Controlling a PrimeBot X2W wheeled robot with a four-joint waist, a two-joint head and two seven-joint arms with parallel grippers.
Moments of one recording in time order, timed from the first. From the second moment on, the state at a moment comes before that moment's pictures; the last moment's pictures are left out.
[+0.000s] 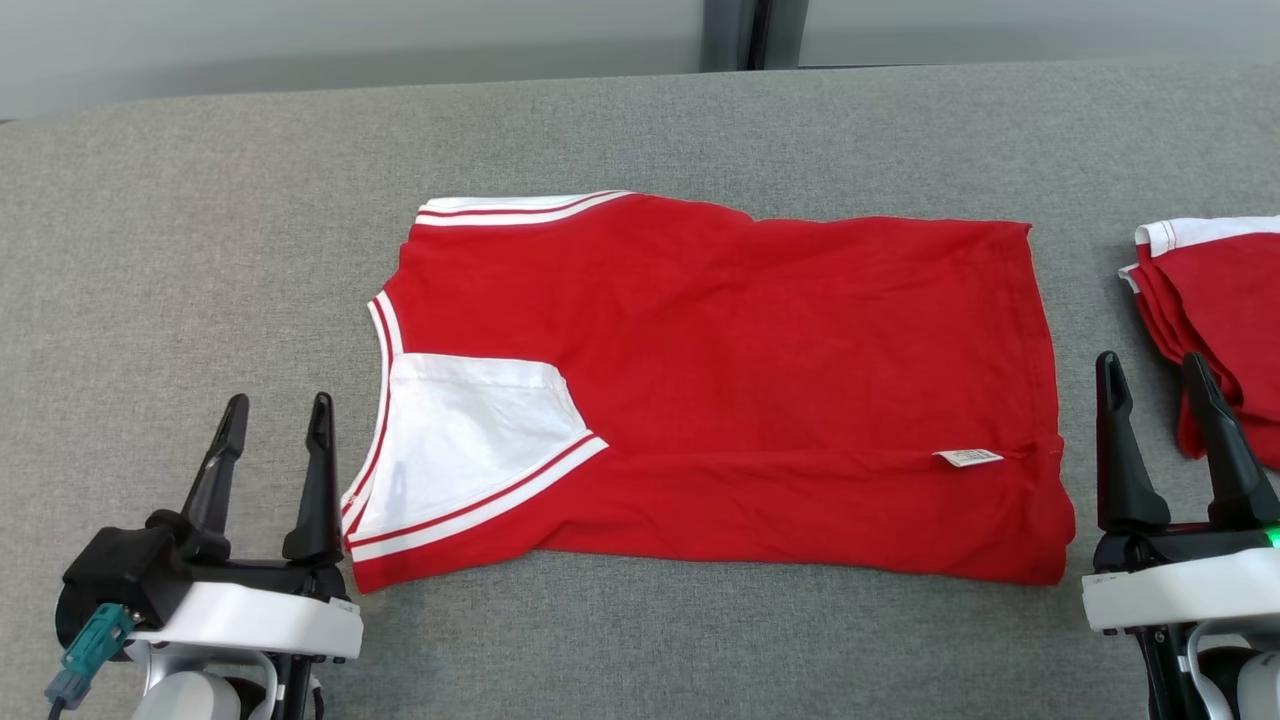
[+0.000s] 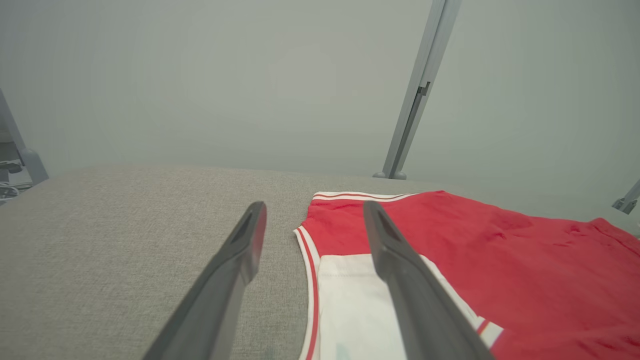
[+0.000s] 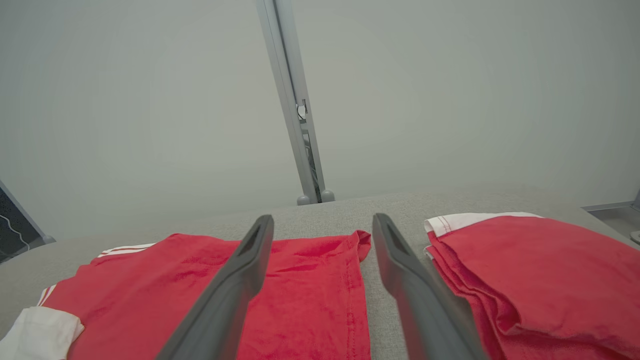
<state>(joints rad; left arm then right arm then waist) -0.09 0.23 -0.13 0.08 -0.44 0.03 -0.26 -0.07 -0.05 -0.08 -0.08 0.28 0.13 -0.11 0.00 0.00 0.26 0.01</state>
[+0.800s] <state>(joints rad) -0.05 0.18 -0.20 0.25 -0.50 -0.01 -0.19 0.03 -0.05 -0.04 0.10 0.33 0.13 -0.09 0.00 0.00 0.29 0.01</state>
